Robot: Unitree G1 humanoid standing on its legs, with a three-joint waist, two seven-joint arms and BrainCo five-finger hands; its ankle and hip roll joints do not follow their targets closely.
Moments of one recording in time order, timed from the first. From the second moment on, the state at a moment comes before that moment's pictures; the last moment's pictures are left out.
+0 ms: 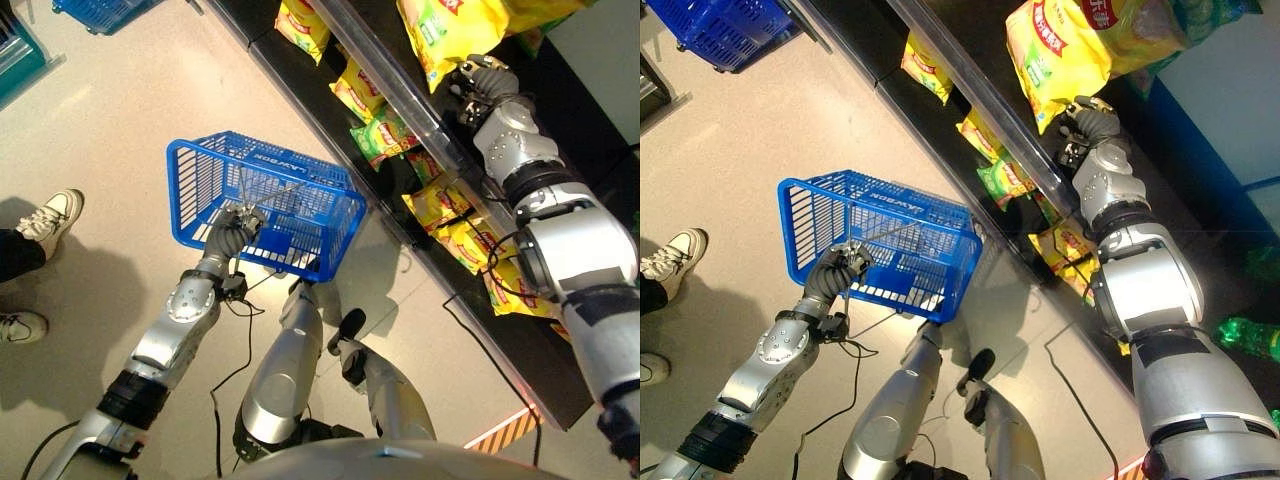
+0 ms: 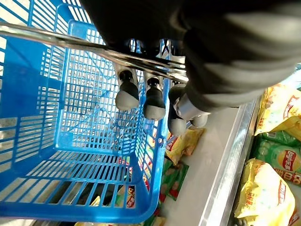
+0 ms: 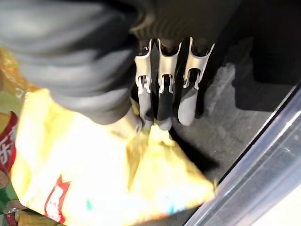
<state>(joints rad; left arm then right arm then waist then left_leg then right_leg) -0.14 0.61 -0.29 -0.02 -0.52 -0.05 0.16 -1.34 -0.45 0.24 1.28 0.82 0.00 -0.21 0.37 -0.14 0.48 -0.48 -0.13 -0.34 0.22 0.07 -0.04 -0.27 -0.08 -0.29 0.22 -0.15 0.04</state>
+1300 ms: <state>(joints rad) -0.11 0.61 -0.29 -0.03 -0.56 -0.04 0.17 -1.11 -0.25 0.12 1.09 0.96 -0.07 -0.23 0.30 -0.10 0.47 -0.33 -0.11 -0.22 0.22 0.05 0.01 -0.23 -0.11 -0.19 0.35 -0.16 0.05</state>
